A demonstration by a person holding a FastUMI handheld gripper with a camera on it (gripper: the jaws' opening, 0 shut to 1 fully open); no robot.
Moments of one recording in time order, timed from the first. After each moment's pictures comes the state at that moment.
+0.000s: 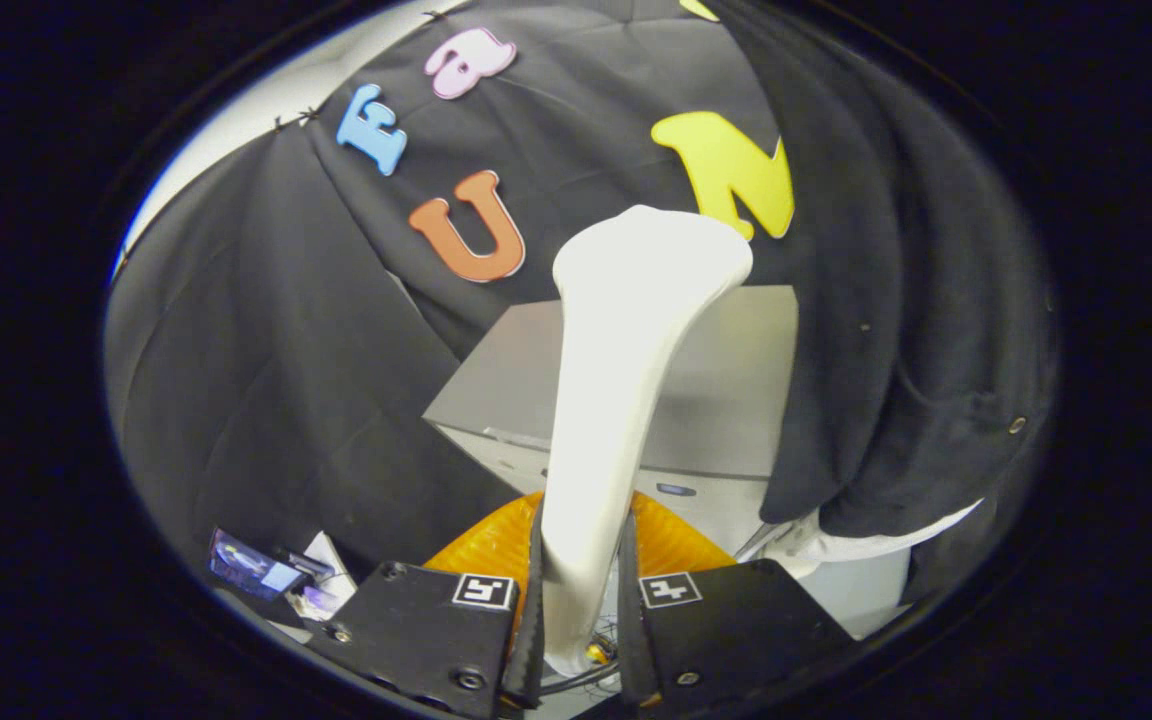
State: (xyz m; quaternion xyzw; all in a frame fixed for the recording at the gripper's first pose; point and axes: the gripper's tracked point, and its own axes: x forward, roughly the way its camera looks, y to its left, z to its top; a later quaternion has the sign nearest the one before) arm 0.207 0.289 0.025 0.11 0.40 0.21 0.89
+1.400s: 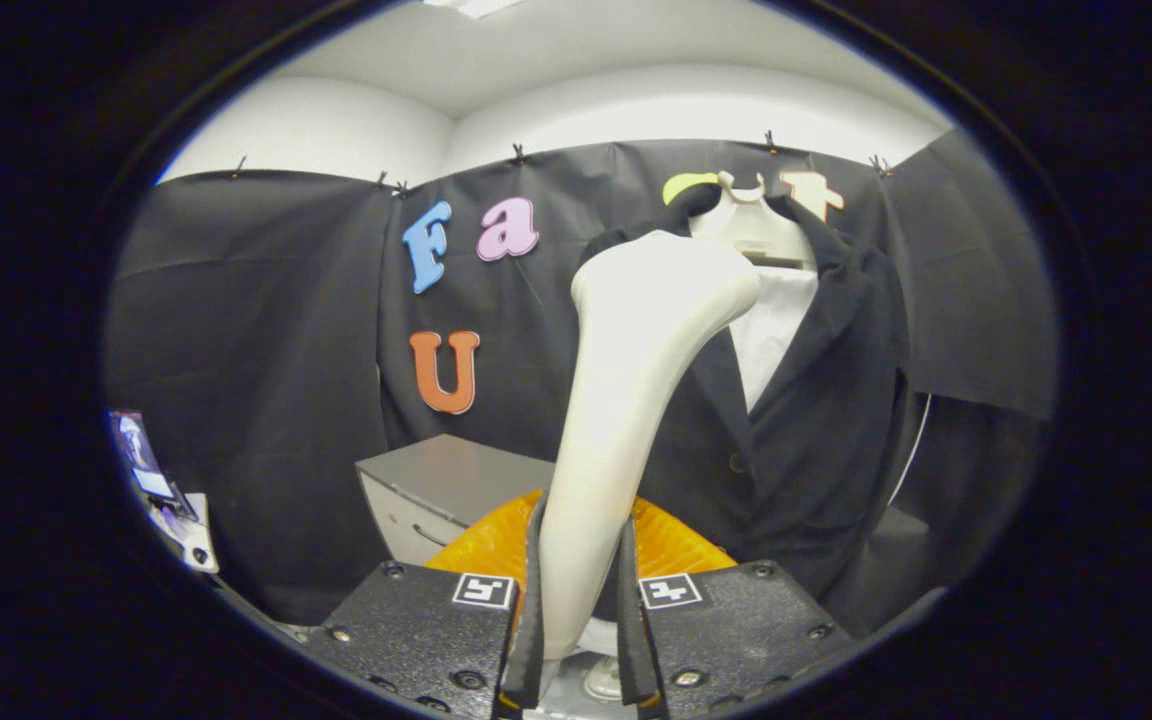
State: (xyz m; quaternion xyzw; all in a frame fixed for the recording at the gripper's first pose) arm 0.134 0.072 0.143 -0.02 0.07 0.17 0.98
